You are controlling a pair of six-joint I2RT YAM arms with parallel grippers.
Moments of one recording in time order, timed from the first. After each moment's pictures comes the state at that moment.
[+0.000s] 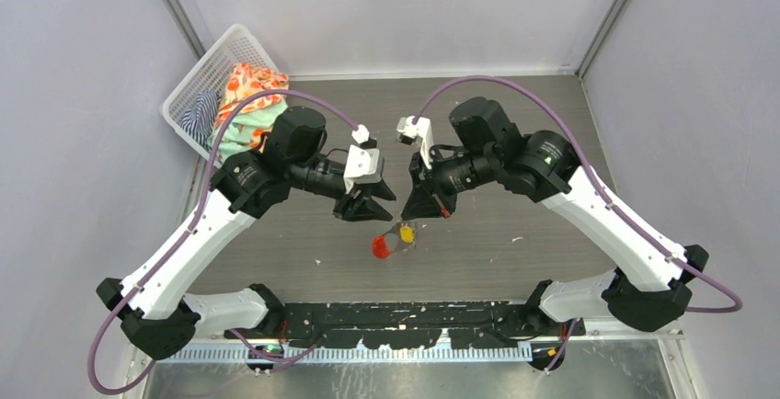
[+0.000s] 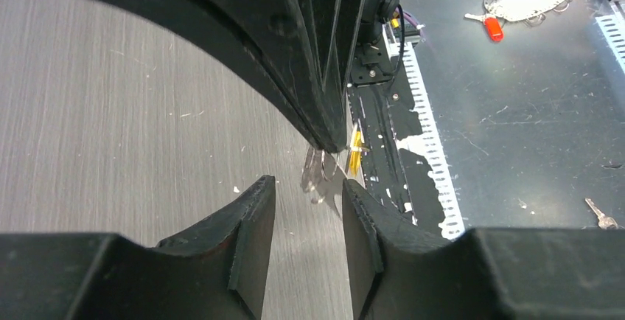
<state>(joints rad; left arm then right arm) -0.74 1.15 1.43 -0.82 0.87 0.48 0.86 1.29 1.64 -1.00 -0.60 0.03</state>
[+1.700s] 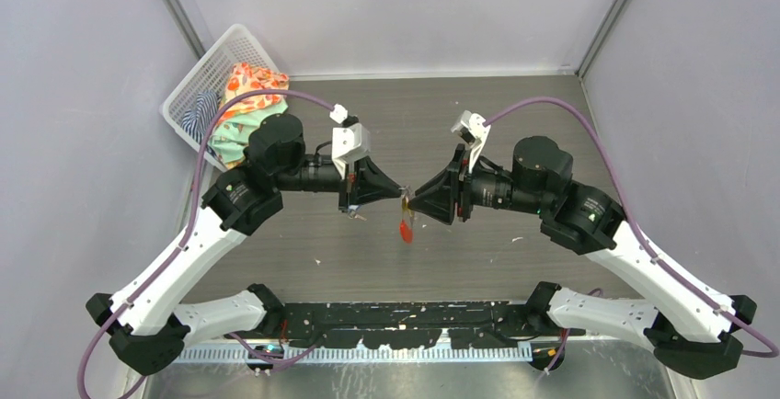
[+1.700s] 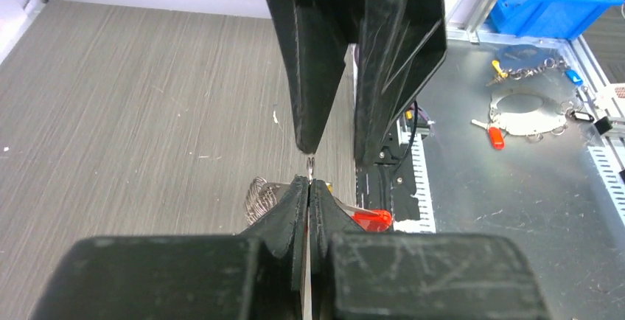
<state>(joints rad) -0.75 1.05 1.30 -0.45 0.78 0.10 0.89 0.94 1.25 -0.52 -0.36 0.33</state>
